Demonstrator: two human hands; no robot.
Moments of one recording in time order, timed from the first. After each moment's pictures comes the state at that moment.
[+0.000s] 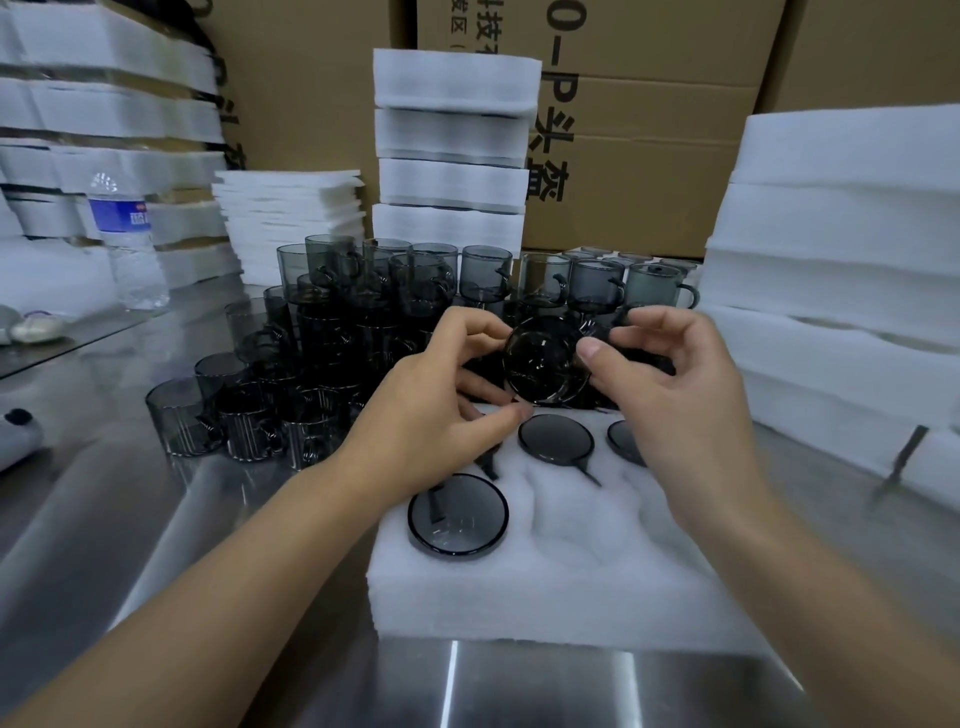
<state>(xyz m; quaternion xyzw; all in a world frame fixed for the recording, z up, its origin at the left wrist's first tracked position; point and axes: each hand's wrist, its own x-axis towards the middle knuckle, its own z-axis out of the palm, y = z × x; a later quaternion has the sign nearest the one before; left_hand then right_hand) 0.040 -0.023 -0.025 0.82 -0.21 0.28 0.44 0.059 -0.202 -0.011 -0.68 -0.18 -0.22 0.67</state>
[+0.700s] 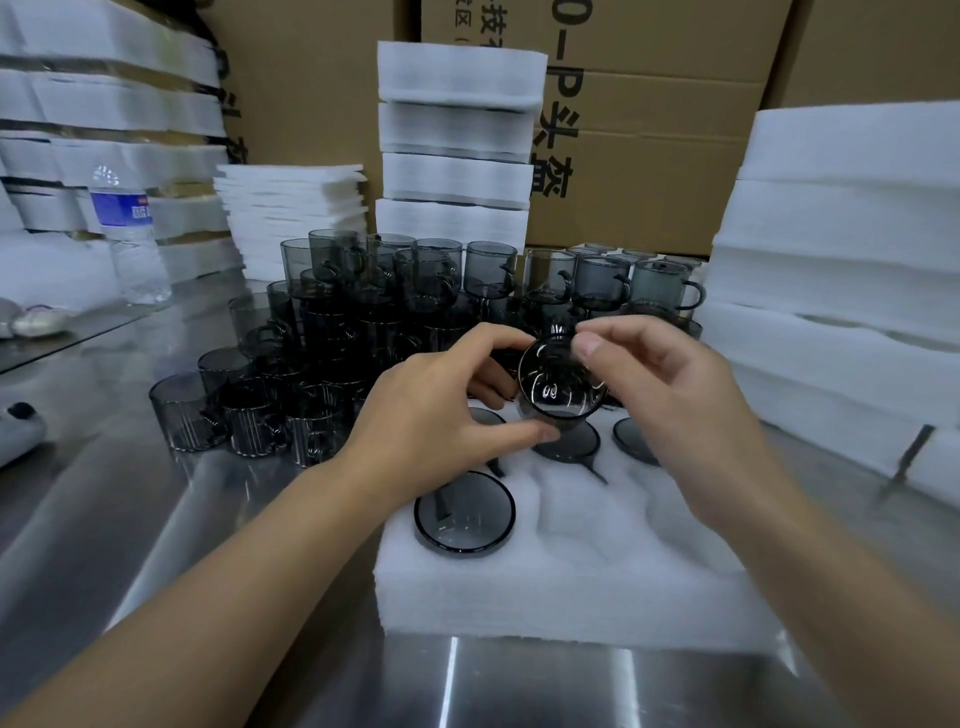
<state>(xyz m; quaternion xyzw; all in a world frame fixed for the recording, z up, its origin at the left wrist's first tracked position) 0.036 -0.024 -0.024 0.88 -0.18 0.29 0.34 0.052 -0.206 -0.001 -0.73 -0.26 -0.12 0.62</state>
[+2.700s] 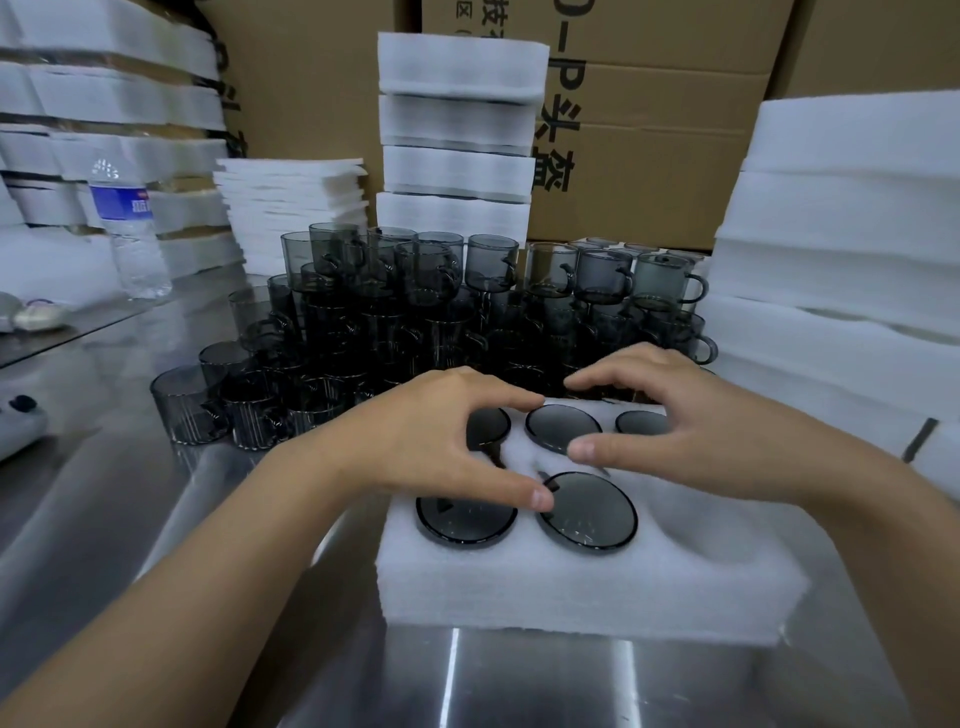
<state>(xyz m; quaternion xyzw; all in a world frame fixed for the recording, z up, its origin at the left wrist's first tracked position) 0.028 -0.011 -0.010 0.95 -0.20 0.03 0.24 0.062 -0.237 0.014 -0.91 -0.34 0.04 0.24</state>
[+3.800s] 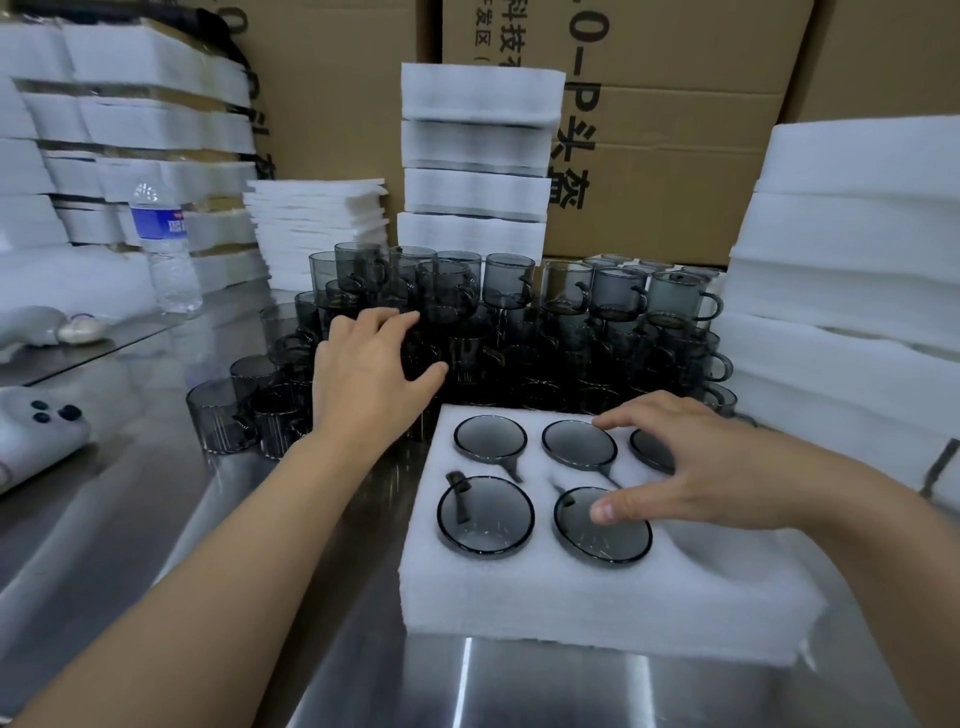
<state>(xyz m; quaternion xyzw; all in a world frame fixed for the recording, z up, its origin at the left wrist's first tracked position) 0.071 0.034 -0.033 0.92 0.11 0.36 0.13 0.064 -0.238 0.009 -0.94 -0.28 0.12 0.15</state>
